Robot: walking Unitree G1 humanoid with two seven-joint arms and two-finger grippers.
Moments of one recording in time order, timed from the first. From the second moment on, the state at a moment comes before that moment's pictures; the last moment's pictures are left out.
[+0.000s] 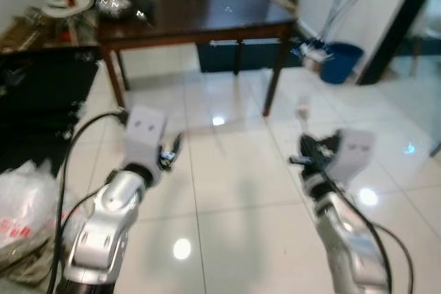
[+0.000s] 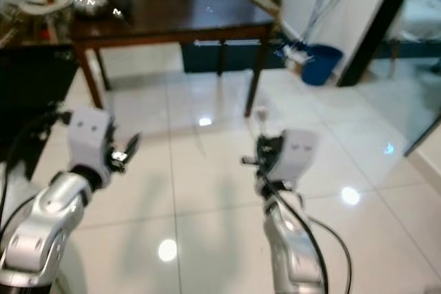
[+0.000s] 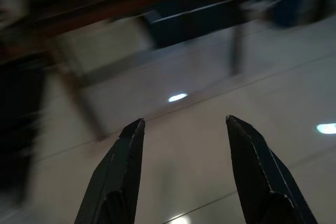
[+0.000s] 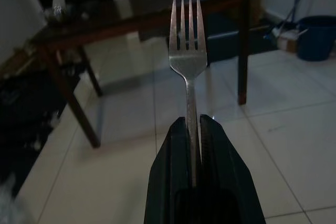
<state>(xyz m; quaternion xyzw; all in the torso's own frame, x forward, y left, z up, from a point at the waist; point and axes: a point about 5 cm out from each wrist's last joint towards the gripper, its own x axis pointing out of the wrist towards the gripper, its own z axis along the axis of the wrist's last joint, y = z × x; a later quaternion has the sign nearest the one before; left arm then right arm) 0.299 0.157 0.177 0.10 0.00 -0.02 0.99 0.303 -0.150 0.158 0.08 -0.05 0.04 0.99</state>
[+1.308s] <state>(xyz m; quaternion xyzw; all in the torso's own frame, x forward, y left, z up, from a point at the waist) 0.286 0.159 0.163 0.09 -0.02 0.04 0.99 0.314 -0.124 0.163 0.08 -0.08 0.10 0.99</state>
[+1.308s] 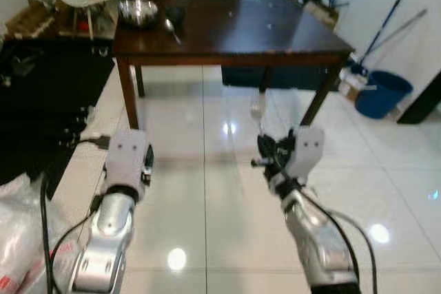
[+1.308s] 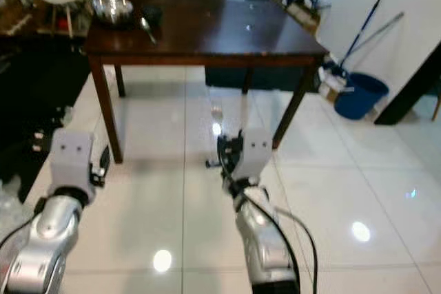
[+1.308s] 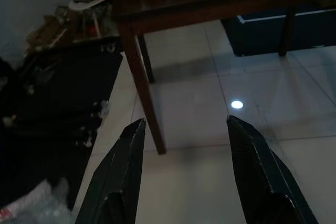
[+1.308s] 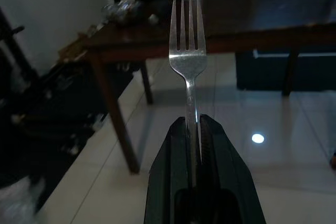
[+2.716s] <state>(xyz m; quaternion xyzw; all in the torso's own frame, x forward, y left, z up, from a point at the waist) 0.296 0.162 0.163 0.08 -0.02 0.06 0.99 0.310 -0.136 0.167 0.09 -0.10 0.08 0.99</state>
